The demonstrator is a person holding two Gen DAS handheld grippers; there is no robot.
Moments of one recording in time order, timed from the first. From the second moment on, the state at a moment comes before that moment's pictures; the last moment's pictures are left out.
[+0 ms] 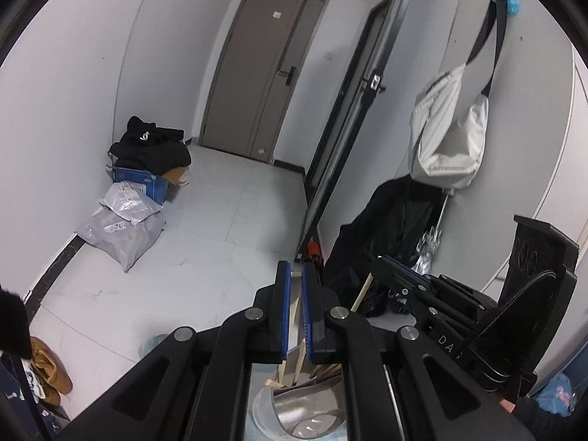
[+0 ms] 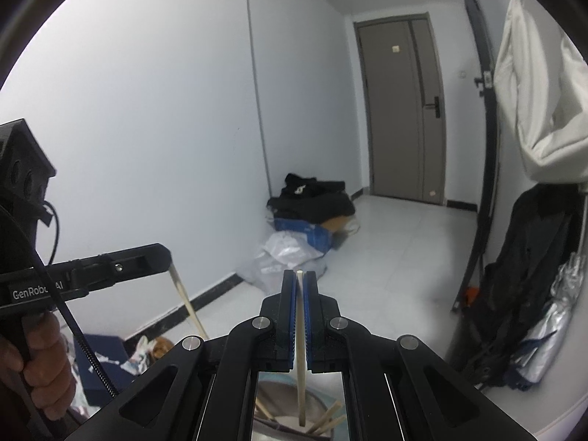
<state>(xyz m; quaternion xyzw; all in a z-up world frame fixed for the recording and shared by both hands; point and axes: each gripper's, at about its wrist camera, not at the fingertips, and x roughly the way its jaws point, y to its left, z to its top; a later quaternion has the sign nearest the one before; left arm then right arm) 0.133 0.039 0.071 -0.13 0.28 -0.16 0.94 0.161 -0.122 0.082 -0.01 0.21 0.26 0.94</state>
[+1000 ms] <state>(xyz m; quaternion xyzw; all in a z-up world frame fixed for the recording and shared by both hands) 0.071 0.036 0.072 -0.09 0.30 -0.08 0.95 0.067 -0.164 0.064 0.04 0.25 0.23 0.94</state>
